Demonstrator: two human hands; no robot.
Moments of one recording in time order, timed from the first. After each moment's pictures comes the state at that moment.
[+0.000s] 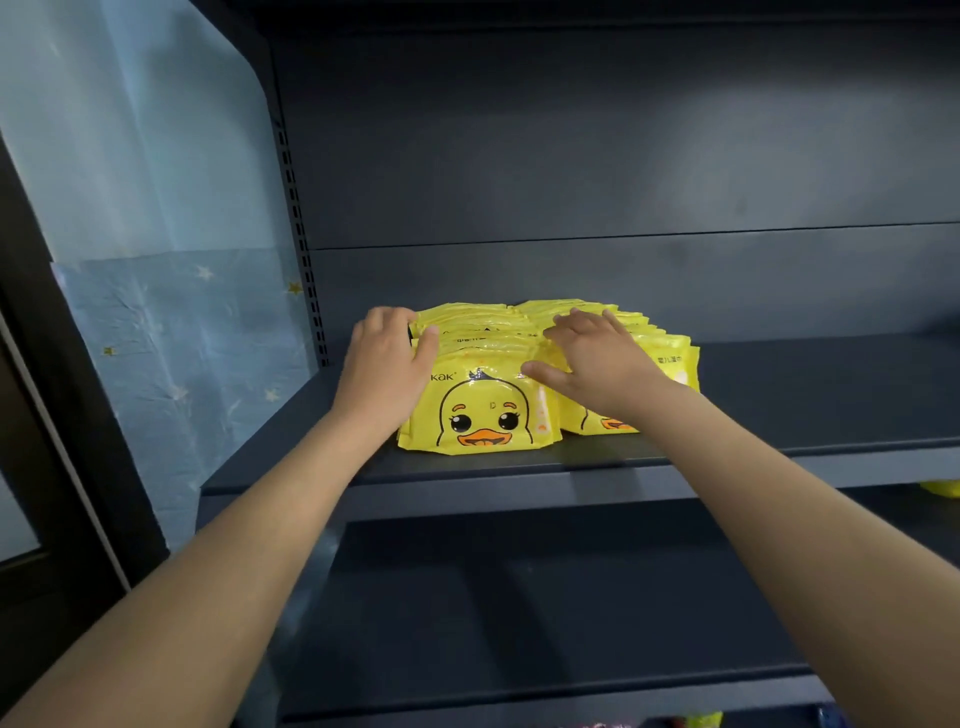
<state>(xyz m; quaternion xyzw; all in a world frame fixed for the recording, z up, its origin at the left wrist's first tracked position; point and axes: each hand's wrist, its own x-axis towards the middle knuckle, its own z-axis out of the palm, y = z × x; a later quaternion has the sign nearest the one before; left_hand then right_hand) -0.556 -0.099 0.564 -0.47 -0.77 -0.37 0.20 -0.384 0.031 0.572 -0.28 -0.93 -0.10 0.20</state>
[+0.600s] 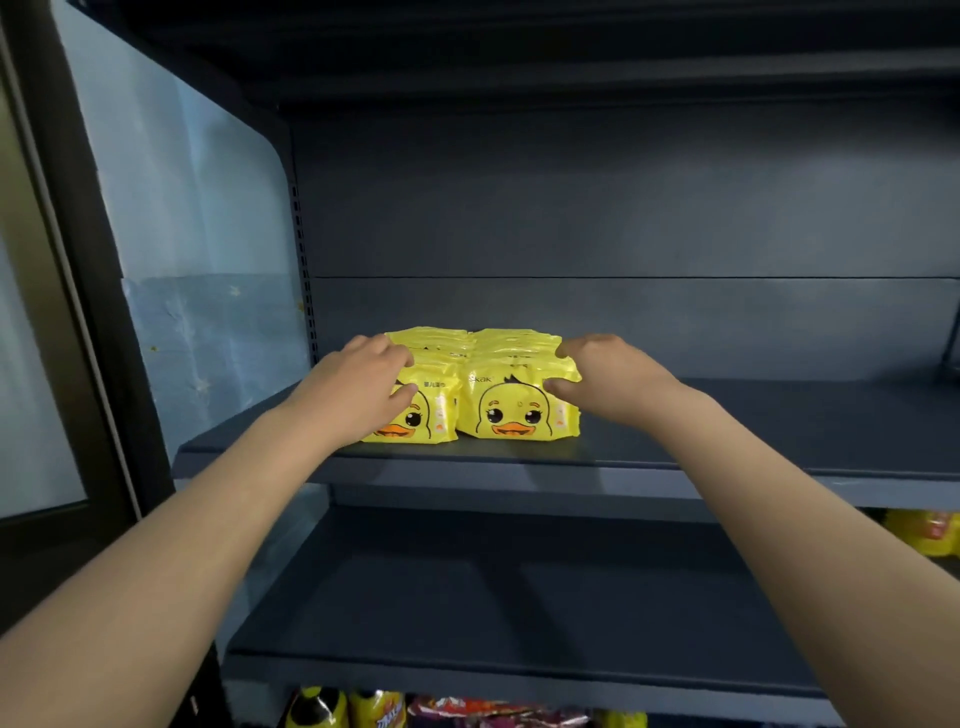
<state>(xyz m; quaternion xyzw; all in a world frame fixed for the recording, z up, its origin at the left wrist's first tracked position) -0.409 -0.130 0.597 -0.50 -0.83 -0.08 0.24 -0.229 0.047 0.609 -0.26 -0.95 -0.05 0.19</state>
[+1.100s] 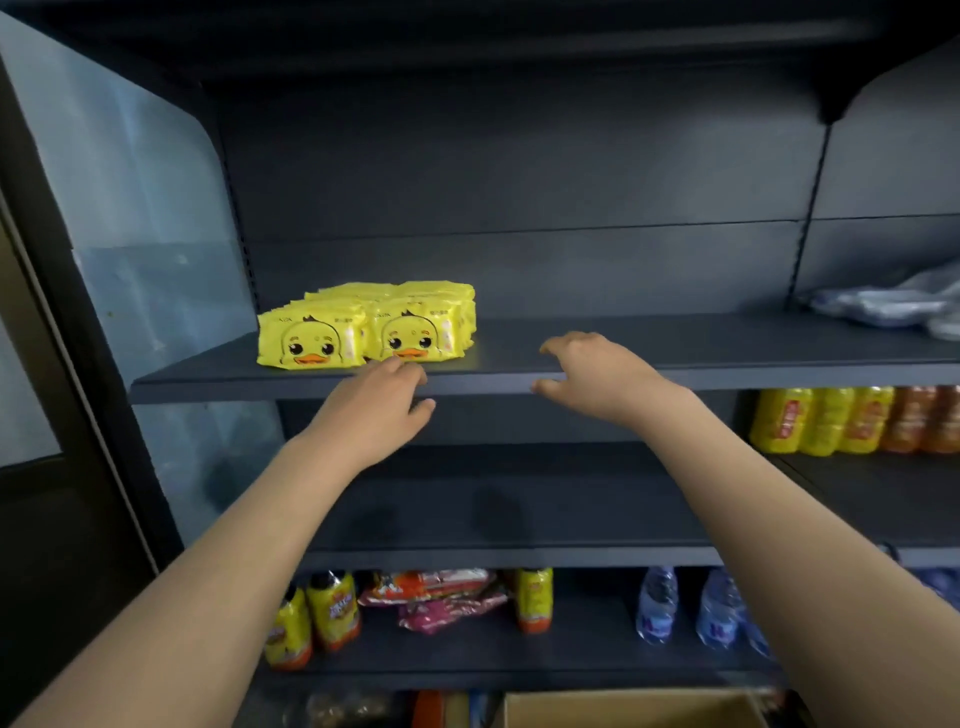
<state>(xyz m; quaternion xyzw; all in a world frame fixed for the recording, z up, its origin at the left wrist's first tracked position) -0.199 -0.134 0.539 -0.53 -0.82 -0.12 0.18 -0.032 0.027 0.562 -0.27 -0.95 0.00 0.17</state>
